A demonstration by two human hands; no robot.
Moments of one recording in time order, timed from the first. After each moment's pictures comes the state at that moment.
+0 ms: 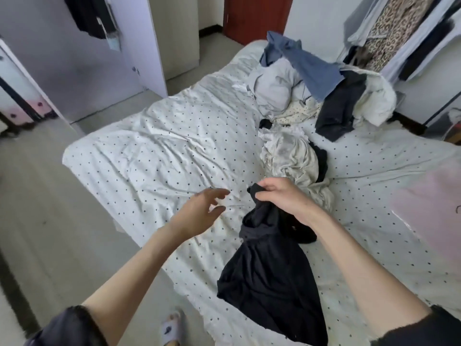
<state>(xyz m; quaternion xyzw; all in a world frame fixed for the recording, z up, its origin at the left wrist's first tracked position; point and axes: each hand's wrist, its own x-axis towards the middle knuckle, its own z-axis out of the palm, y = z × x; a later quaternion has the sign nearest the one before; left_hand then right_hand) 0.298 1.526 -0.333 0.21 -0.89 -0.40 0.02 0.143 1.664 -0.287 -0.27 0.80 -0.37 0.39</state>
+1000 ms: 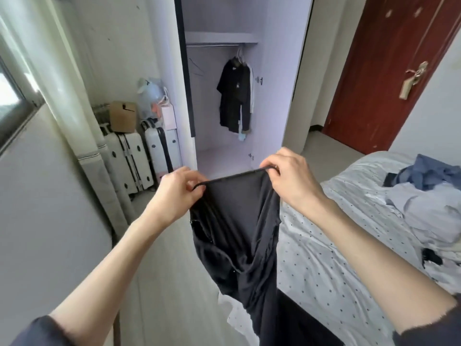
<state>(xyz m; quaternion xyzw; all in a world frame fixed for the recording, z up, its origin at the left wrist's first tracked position) 0.590 1.145 -0.139 0.41 -0.84 -0.19 0.31 0.377 1.231 -0.111 -0.63 0.71 -0.32 -0.05</state>
